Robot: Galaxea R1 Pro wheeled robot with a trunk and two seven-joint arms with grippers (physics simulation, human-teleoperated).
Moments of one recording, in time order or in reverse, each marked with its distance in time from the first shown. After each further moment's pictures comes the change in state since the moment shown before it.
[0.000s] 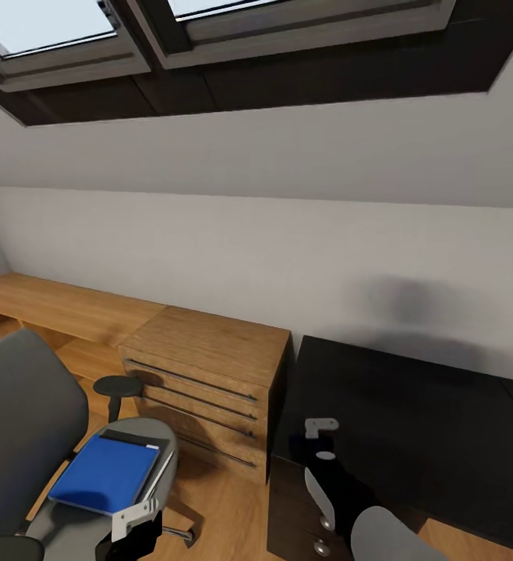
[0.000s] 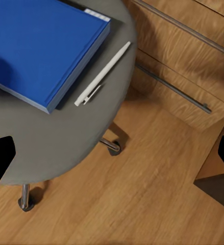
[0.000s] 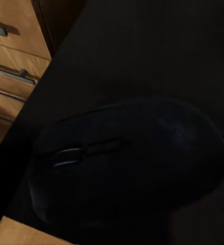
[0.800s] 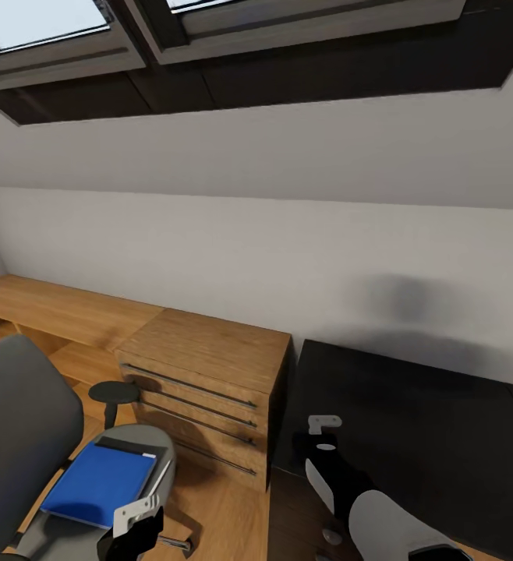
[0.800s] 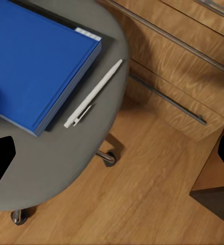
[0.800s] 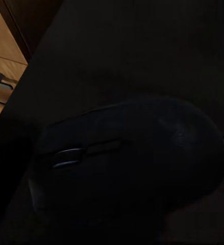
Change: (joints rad) left arm 0.000 -0.001 -0.004 -0.024 0.003 0.008 0.003; right arm -0.067 0.000 -0.032 0.095 -0.002 0.030 -0.035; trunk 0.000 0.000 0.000
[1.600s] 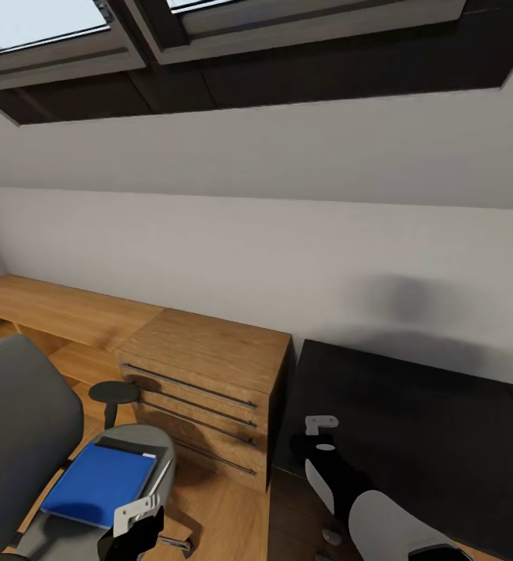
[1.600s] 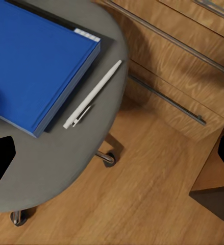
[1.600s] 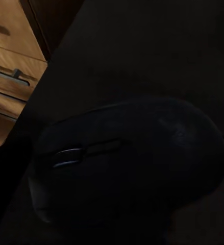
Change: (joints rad) left arm 0.000 0.000 -0.002 -0.002 -0.001 0.000 0.000; right arm 0.000 0.000 0.007 0.002 0.001 0.006 0.053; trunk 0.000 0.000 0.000
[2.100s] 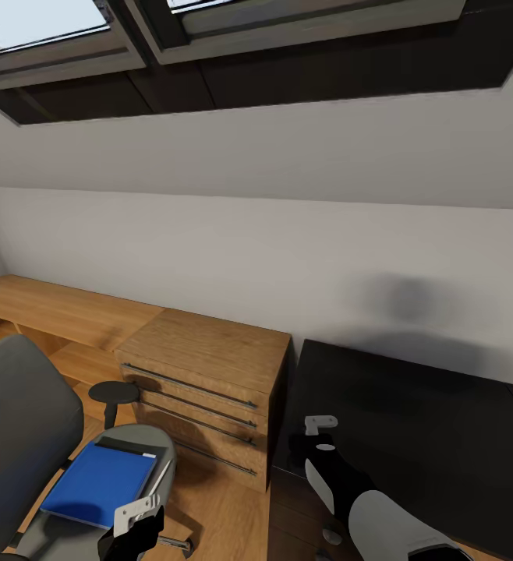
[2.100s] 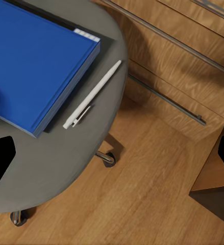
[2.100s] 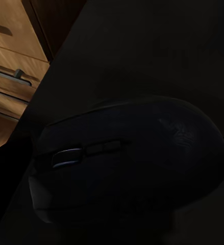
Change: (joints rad) left arm 0.000 0.000 -0.001 0.000 0.000 0.000 0.000; right arm 0.000 0.000 0.000 0.000 0.000 -0.001 0.005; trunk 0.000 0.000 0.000
